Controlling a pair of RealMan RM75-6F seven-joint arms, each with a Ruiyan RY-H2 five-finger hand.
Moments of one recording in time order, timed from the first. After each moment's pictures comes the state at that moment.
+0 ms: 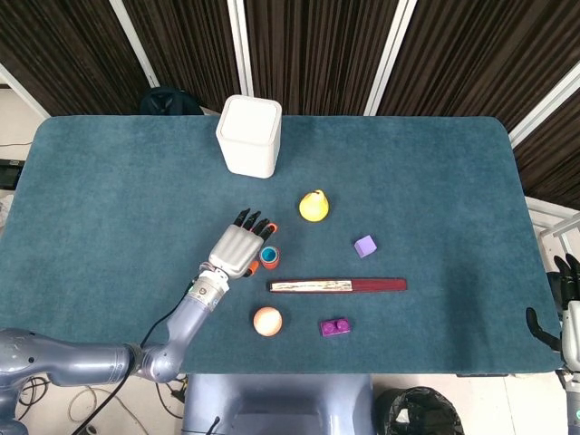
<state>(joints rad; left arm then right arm) -1.01 -1.67 -0.18 -1.54 0.74 1.02 0.79 0.00 -1.09 0.15 -1.70 -1.33 1.54 -0.04</state>
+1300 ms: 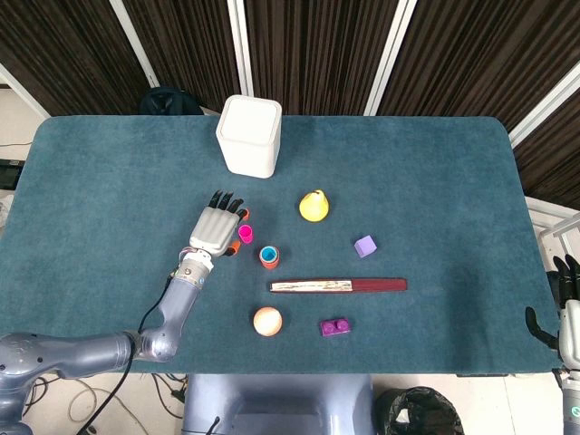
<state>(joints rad) -0.99 -1.72 -0.21 -1.29 0.73 0.98 0.65 0.01 -1.12 0.16 -1.69 -1.29 1.53 -0.08</state>
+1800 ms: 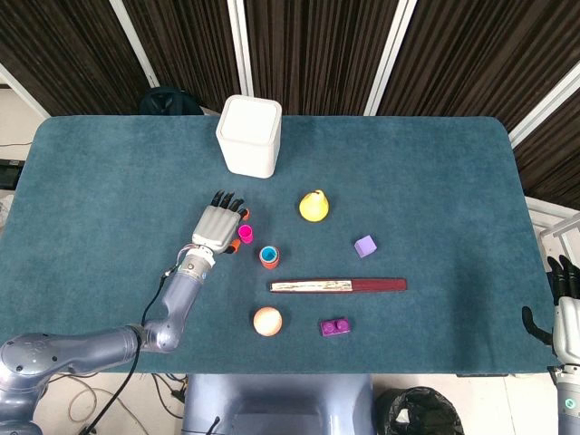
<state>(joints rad) -1.01 -1.78 -0.21 -1.15 0.76 0.88 0.60 0.03 -1.15 0.17 -1.64 -1.25 1.48 -0.10</state>
